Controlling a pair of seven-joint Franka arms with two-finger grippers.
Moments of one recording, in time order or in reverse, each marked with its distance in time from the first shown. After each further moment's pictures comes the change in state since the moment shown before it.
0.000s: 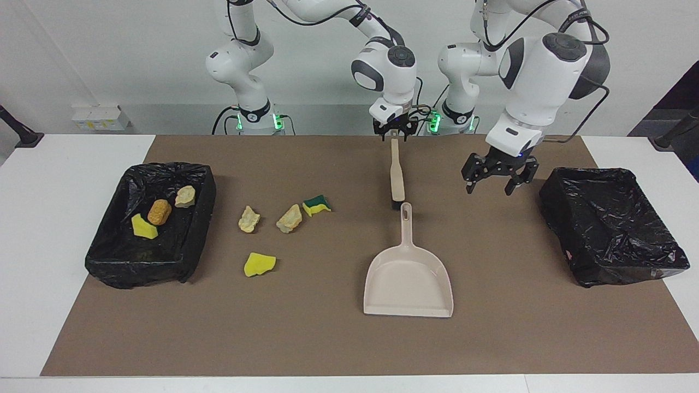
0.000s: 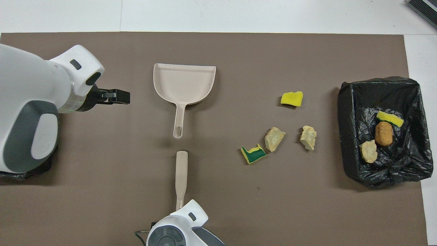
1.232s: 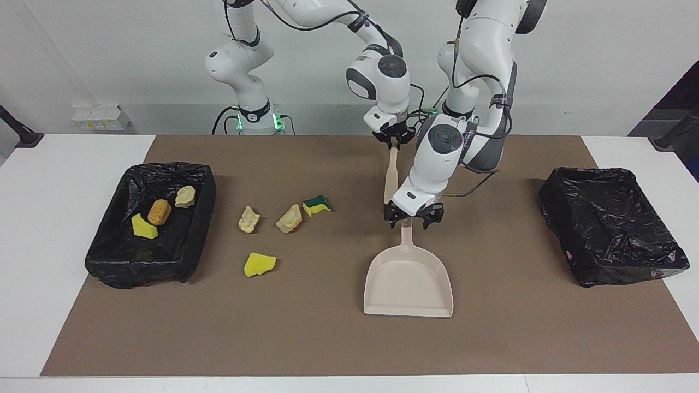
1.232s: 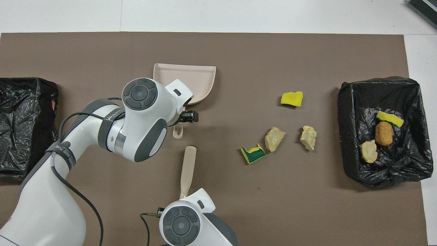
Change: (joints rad) left arm -0.220 0.271 0.000 -0.065 0.039 0.217 -0.231; right arm -0.060 0.006 -0.007 -0.002 0.041 0.024 0.030
